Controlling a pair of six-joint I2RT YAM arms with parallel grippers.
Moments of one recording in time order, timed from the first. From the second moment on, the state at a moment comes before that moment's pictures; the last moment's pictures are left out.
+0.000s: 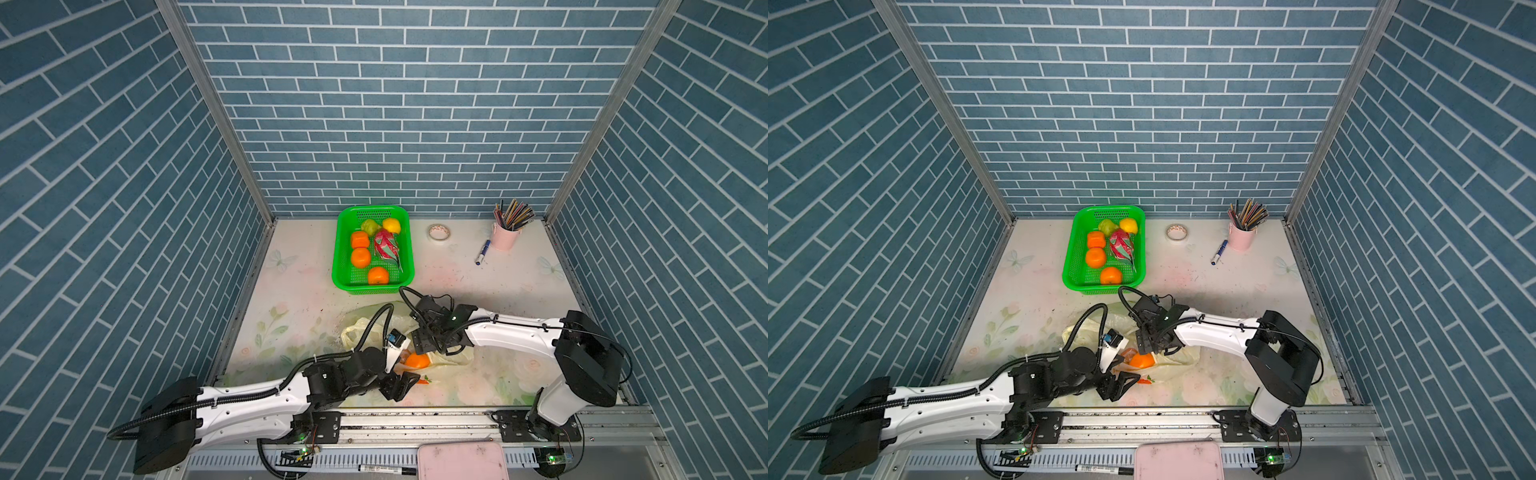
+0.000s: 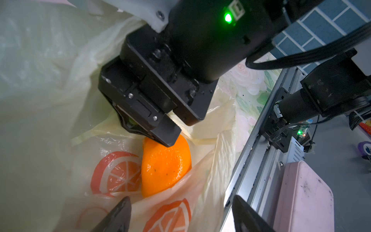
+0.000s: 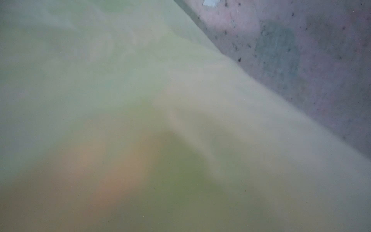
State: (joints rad) left arm -1.21 0.92 0.35 -0.02 -0.04 -0.50; right arm 1.03 1.63 1.00 -0.59 0.12 0.71
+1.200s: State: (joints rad) left arm -1.21 0.78 0.32 -0.08 -0.23 -0.52; right arm 0.94 1.43 0.92 -0.34 -0.08 0.74
